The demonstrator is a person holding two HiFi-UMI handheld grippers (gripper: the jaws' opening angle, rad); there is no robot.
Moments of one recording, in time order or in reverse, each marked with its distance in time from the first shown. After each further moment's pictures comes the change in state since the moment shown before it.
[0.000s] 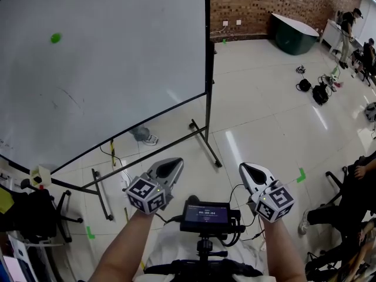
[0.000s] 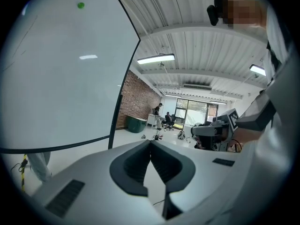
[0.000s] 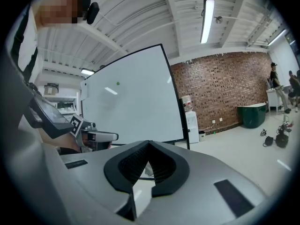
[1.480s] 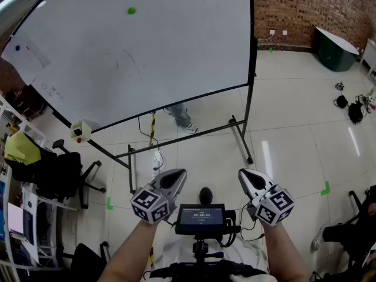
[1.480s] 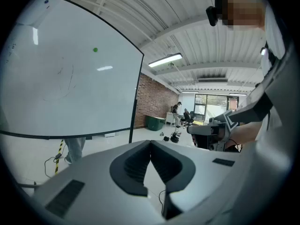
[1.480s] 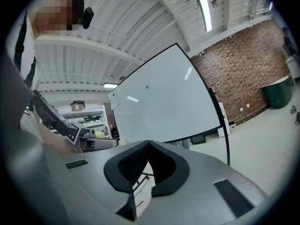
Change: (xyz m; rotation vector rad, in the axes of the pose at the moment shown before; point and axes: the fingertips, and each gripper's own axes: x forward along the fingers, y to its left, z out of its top) left arm -0.201 -0.107 -0.064 -0.001 0.014 0.293; right arm -0.072 0.164 -0.051 0.114 -0.034 0.322
